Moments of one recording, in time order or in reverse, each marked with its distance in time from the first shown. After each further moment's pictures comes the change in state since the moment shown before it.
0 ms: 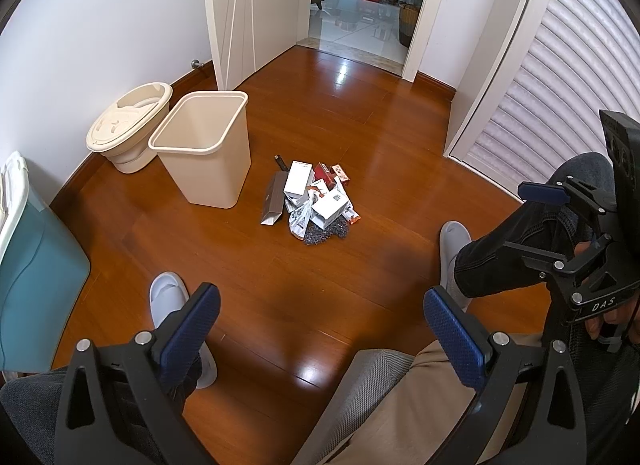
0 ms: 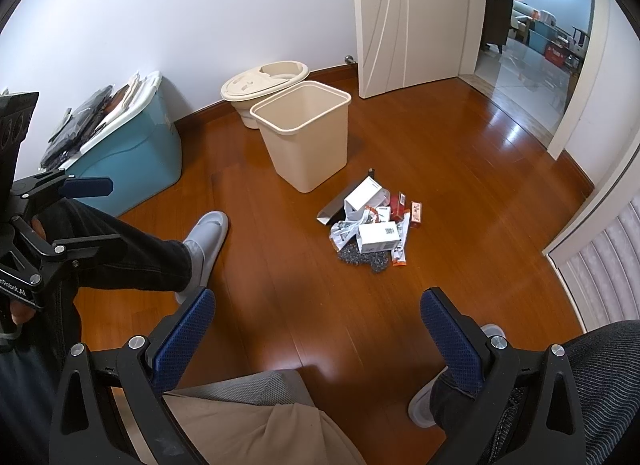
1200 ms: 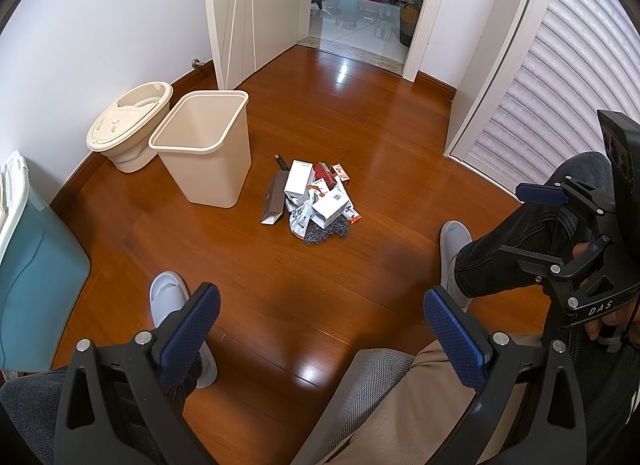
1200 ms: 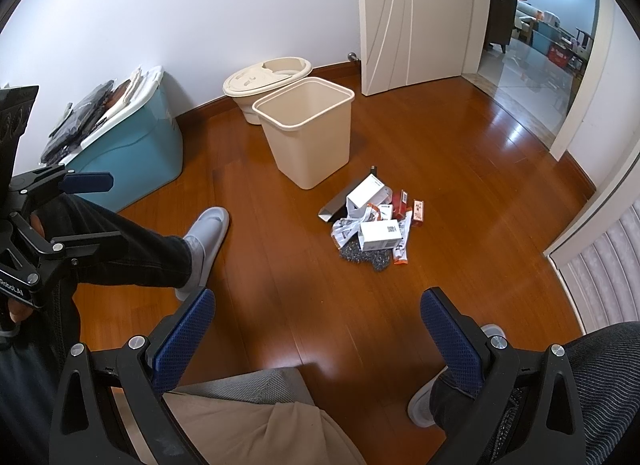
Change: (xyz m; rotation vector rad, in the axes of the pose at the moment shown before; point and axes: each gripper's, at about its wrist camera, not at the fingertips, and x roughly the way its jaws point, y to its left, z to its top) left arm 0.001 0.001 0.001 -0.001 0.003 0.001; right arm 0.004 0.005 -0.001 -0.004 0.005 -0.001
